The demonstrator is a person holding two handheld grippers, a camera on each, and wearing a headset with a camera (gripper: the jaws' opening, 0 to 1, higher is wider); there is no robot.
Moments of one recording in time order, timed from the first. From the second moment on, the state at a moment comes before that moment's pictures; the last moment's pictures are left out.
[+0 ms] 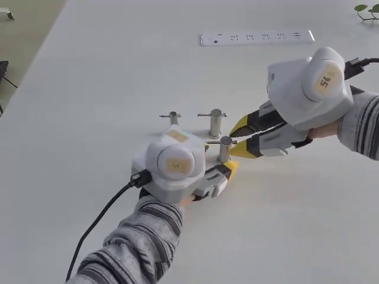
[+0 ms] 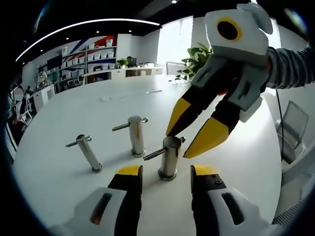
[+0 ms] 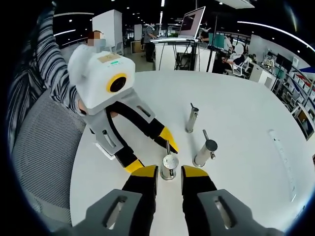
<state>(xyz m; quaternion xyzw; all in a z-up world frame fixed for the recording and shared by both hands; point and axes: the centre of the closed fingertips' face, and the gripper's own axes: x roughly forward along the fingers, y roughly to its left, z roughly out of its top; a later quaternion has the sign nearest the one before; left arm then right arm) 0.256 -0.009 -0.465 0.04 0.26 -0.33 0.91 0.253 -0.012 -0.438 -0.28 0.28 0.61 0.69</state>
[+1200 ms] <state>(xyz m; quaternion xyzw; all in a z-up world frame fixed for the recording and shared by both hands) 0.243 0.026 -0.442 0.03 0.24 -0.32 0.91 0.258 0.004 -0.456 -0.22 0.30 0.59 0.71</state>
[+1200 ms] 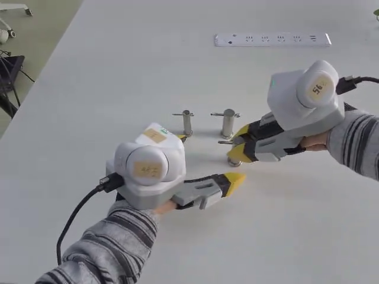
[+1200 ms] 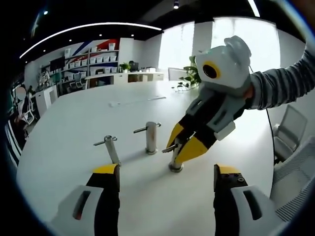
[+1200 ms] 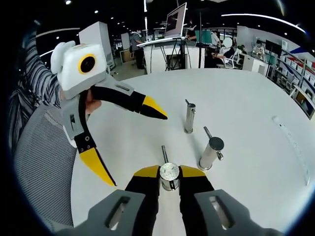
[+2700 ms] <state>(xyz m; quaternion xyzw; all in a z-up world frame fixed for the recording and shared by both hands) 0.248 0.068 -0.427 0.03 0.24 -0.30 0.92 0.312 -0.055 -0.453 -0.26 0.30 0.57 0.72</state>
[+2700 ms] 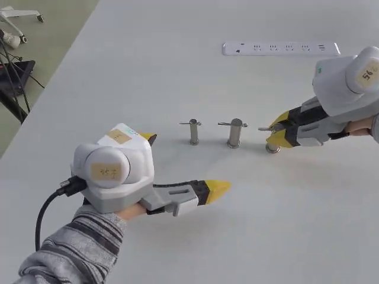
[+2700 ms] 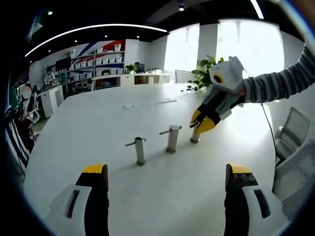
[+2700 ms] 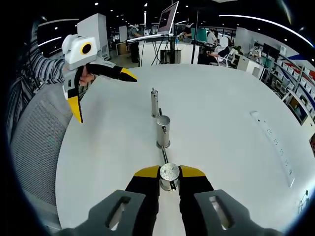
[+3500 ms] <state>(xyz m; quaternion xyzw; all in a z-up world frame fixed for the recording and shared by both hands) 0.249 0.071 -0.429 0.02 0.24 -0.30 0.92 0.320 -0.056 -0.455 -0.27 0.30 0.57 0.72</state>
